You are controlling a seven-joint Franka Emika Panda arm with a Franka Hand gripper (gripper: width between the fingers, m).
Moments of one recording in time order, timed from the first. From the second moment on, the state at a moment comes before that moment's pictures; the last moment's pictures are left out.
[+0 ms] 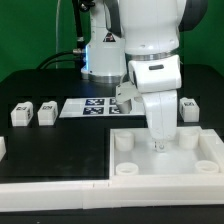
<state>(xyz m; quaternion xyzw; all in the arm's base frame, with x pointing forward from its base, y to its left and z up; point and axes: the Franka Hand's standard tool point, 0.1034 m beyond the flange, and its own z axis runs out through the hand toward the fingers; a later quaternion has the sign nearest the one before) 0.489 0.070 0.005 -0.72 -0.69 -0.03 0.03</state>
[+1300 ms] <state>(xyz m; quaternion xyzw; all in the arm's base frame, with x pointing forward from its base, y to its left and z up) 0.450 0.126 0.065 -0.92 -0.39 -0.04 0.02</state>
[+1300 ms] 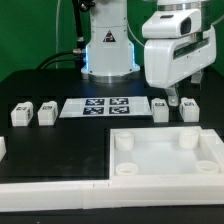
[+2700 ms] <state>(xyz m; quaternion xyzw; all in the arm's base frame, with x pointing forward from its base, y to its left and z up) 0.410 0.153 0.040 -0.99 0.01 0.16 0.04</state>
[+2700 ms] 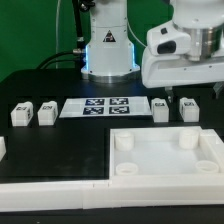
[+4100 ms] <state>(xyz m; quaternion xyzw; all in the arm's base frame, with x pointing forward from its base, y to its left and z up) 0.377 0.167 0.010 -0.93 0.01 0.38 0.01</state>
